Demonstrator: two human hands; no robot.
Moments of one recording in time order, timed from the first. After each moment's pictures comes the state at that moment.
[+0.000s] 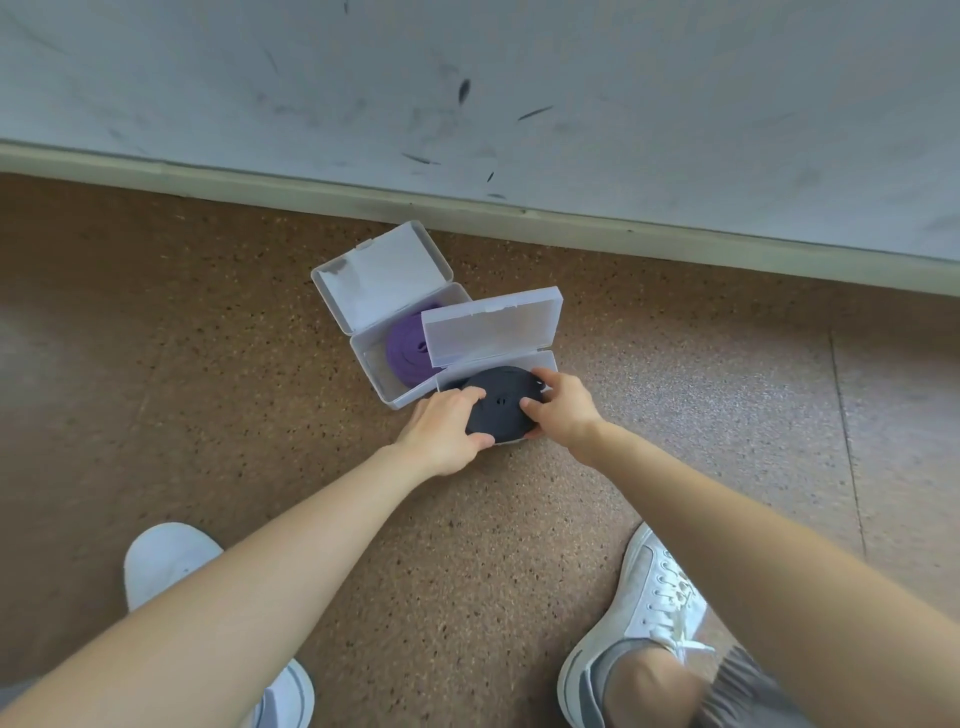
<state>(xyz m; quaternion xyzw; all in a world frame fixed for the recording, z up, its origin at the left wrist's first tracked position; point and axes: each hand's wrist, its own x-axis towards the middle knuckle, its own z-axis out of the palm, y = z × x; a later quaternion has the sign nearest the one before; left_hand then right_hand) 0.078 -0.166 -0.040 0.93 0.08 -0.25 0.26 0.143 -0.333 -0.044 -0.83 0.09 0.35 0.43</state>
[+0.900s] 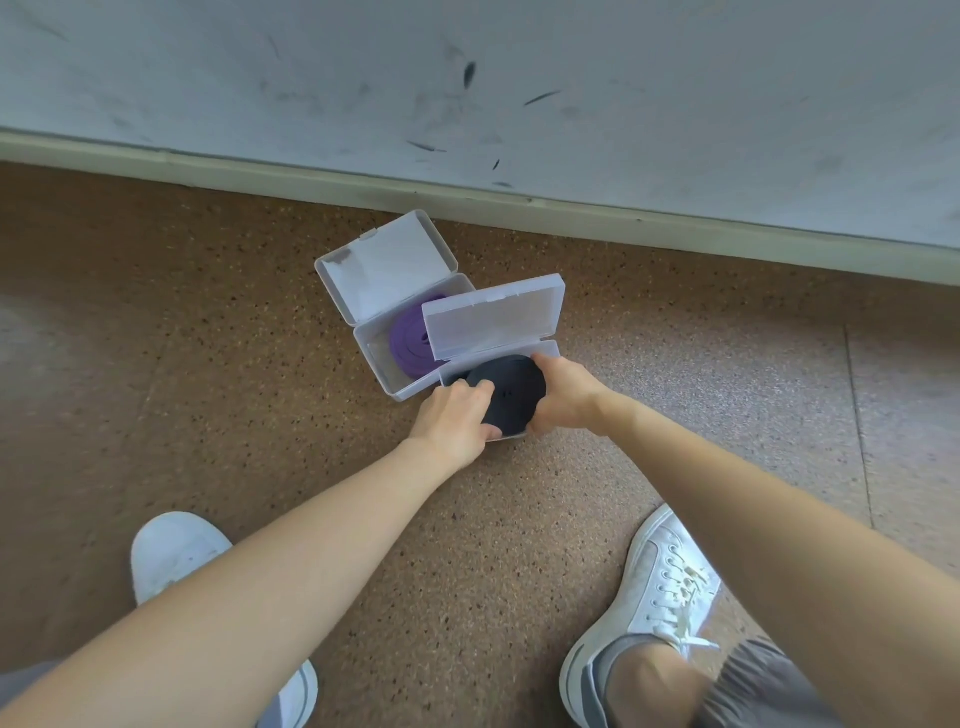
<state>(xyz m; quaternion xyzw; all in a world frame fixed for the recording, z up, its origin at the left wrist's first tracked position) 0.081 -0.177 -0.049 0.96 0.04 -0.24 0.15 0.167 -0.332 -0.034 -0.89 -0.11 0.40 0.19</state>
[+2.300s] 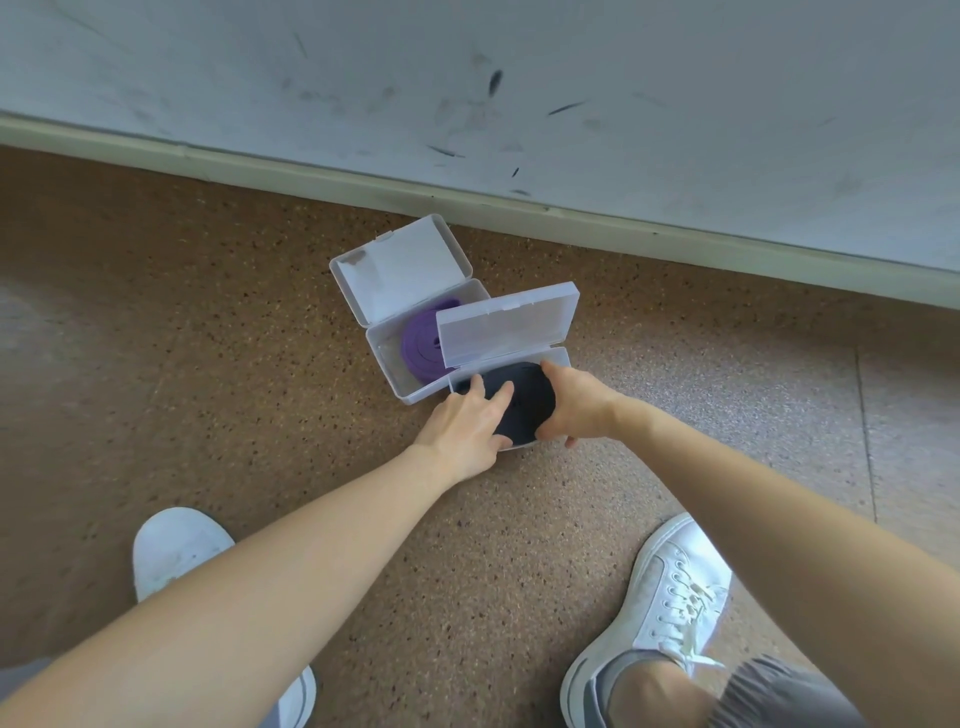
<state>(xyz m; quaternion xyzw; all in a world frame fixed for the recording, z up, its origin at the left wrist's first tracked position) 0.078 -0.174 -0.041 0.96 -0.02 -0.26 0.12 0.173 -0.331 -0.029 -0.86 -0.14 0.45 0.19</state>
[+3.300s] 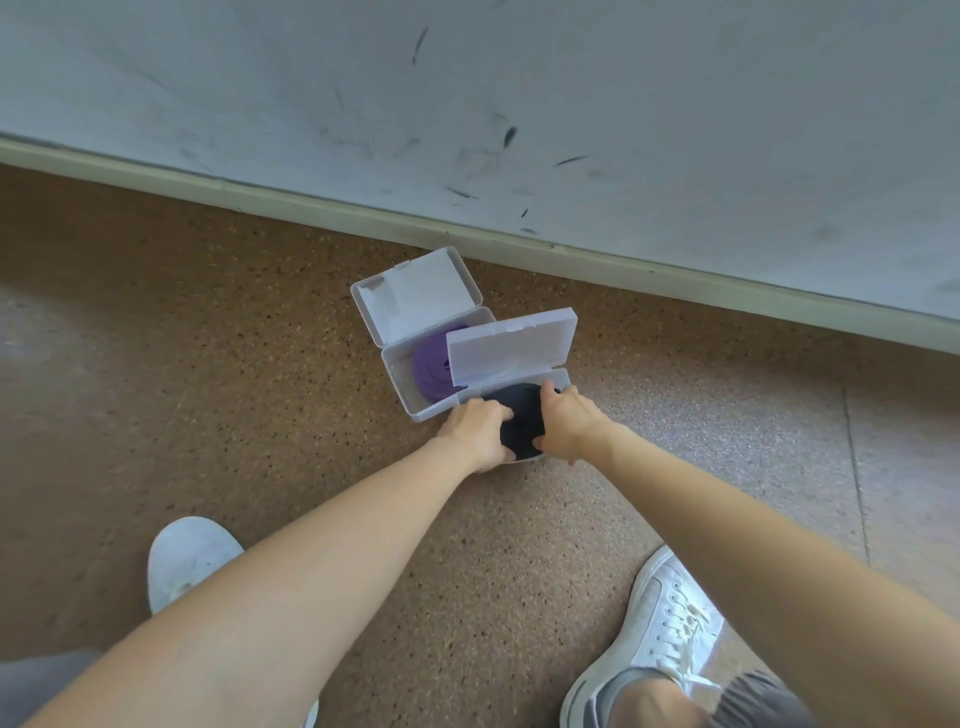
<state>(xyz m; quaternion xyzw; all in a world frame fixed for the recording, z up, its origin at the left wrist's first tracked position) 0.096 -0.172 -0.032 0.91 0.08 -0.30 0.27 0.163 -0.312 -0.026 -0.91 -0.16 0.37 0.02</state>
